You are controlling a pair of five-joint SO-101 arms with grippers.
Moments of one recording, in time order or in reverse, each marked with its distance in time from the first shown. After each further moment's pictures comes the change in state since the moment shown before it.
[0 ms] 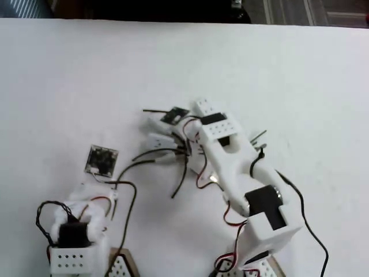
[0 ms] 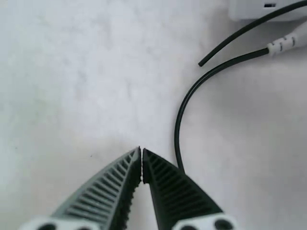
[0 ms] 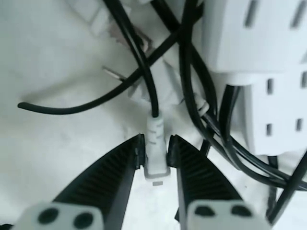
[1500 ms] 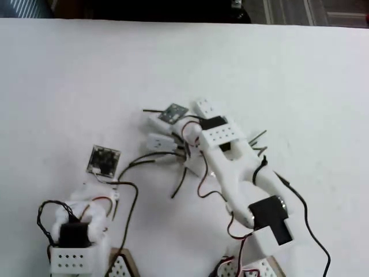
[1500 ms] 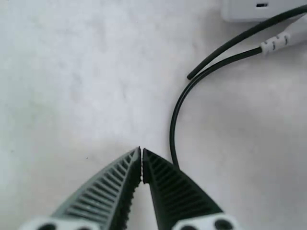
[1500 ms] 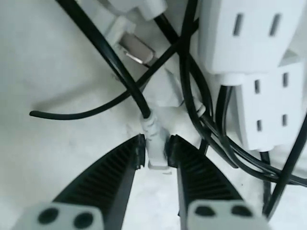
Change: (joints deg) left arm 1.1 0.0 0.0 0.0 0.0; right arm -1.6 -6.0 3.6 -2.7 -2.3
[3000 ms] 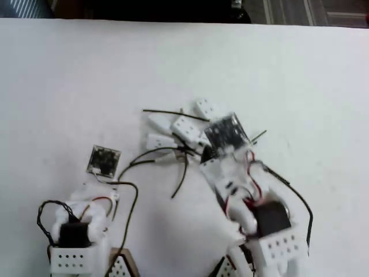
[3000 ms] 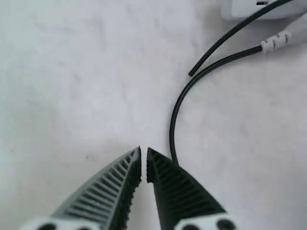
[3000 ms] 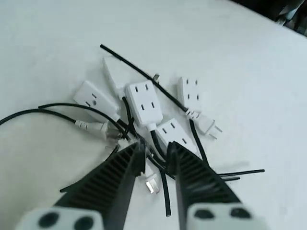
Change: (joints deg) left arm 0.0 0.0 0.0 0.2 0.0; right arm 1.1 -67.3 27.0 -6.9 -15.4
